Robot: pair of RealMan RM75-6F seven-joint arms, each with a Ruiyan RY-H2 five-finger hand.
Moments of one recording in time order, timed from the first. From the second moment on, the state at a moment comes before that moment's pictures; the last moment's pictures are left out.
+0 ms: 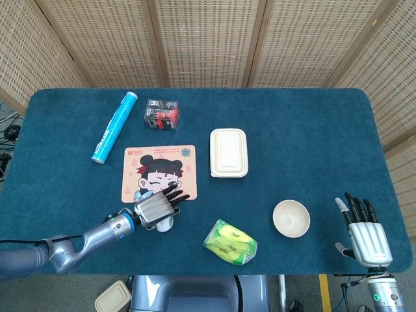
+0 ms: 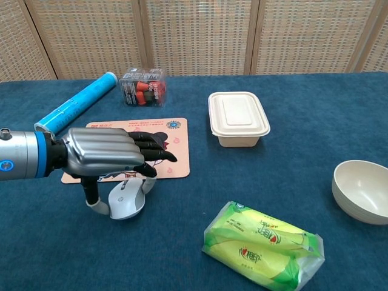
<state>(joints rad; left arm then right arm) -0.90 -1.44 0.05 -1.47 1.55 0.72 0.33 0.08 -1.21 0.02 -1.61 -1.50 1.43 -0.25</state>
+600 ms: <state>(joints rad) -0.89 -1.39 0.03 -1.42 1.57 0.79 0.28 0.08 -1.22 0.02 -1.61 -1.49 1.42 -0.27</state>
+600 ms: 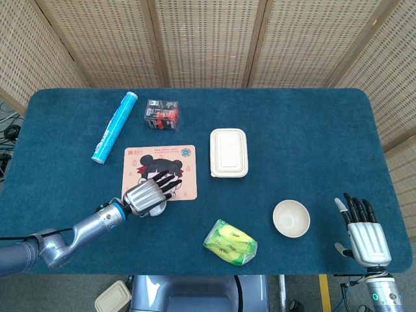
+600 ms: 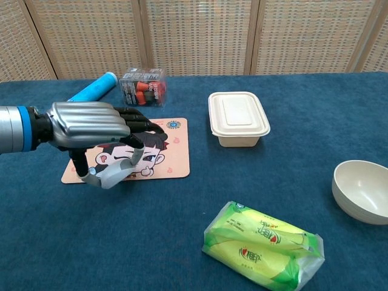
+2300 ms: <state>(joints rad) -0.93 -1.50 -0.04 -1.02 1.47 0.75 0.20 0.10 -1.24 0.02 -1.58 -1.44 1.38 -0.28</state>
